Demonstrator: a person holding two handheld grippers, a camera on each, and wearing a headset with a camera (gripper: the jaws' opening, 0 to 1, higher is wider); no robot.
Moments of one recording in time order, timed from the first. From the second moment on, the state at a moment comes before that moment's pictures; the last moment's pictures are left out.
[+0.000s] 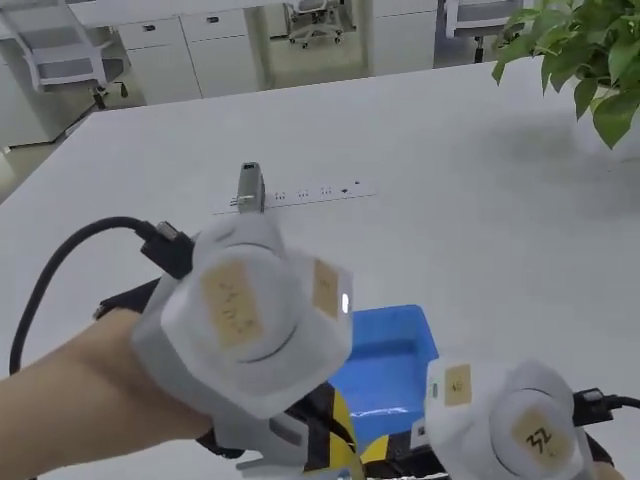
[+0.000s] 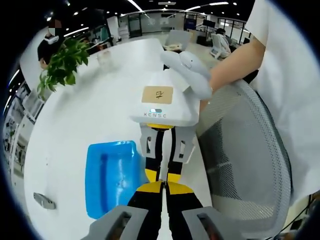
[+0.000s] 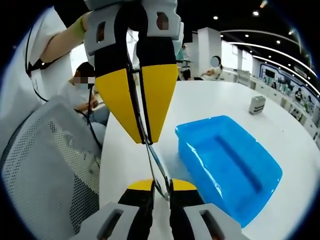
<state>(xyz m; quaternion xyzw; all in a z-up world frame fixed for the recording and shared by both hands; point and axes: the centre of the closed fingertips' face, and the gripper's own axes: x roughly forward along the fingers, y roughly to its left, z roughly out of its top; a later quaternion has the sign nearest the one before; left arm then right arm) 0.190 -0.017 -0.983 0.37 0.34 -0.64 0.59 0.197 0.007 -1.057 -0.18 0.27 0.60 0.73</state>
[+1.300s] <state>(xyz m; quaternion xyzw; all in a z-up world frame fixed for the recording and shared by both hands) 0.187 0.003 -0.952 0.08 0.27 -0.50 0.82 0.200 0.020 -1.031 -0.17 0.20 0.62 0.74</state>
